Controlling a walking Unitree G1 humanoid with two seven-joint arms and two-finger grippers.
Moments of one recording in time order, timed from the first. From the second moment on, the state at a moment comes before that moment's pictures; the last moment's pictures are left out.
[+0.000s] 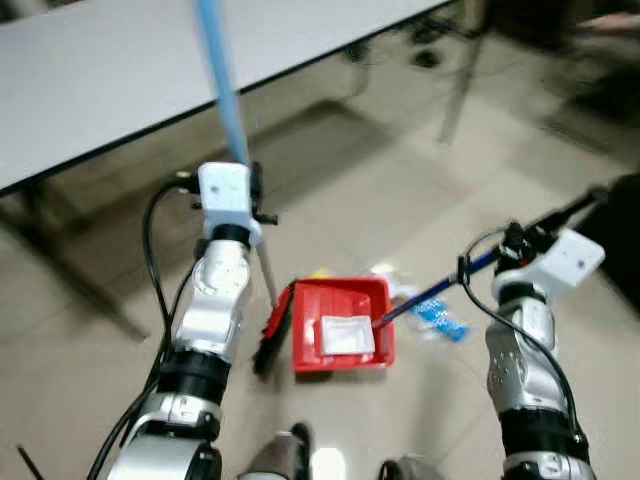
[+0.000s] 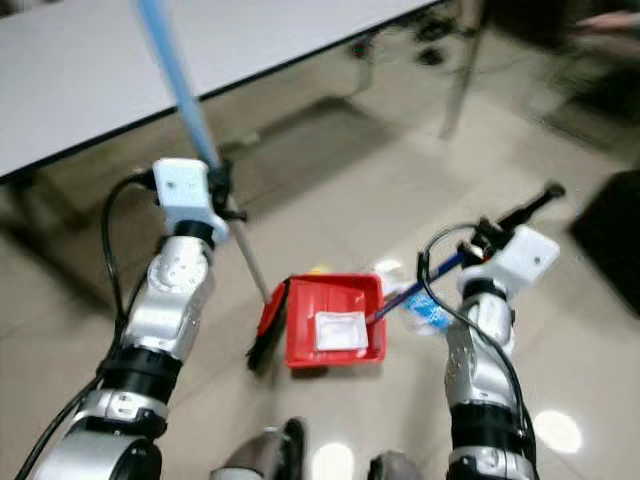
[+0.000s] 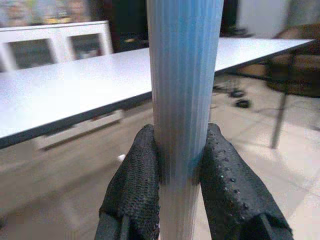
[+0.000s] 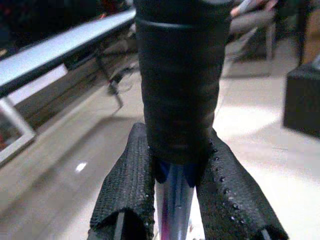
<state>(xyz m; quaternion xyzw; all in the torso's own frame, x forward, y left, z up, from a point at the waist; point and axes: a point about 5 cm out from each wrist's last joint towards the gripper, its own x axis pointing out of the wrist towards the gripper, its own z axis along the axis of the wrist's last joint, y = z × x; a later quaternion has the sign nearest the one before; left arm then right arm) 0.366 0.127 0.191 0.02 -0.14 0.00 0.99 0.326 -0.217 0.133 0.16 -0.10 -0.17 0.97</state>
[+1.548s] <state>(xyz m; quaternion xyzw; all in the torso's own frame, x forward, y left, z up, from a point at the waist) 0.366 0.122 0.195 0.02 -0.14 0.01 0.99 0.325 -0.219 0.127 0.17 -0.08 -0.17 0.97</state>
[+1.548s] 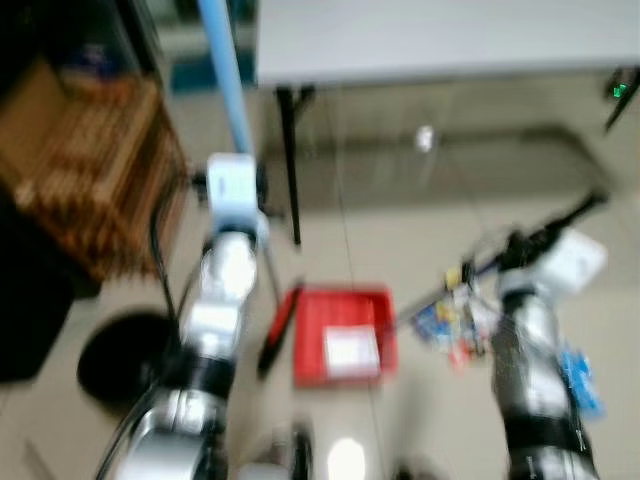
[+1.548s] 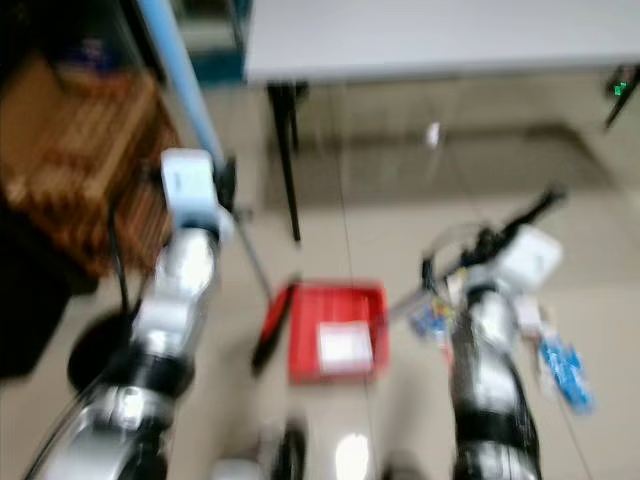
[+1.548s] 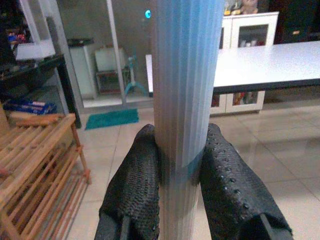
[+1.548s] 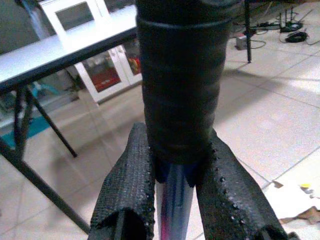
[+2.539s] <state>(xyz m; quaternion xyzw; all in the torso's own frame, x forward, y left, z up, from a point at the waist) 0.366 0.121 0.193 0.02 -0.13 0.01 0.99 0.325 -0.218 0.120 0.17 -0.06 -0.18 0.97</state>
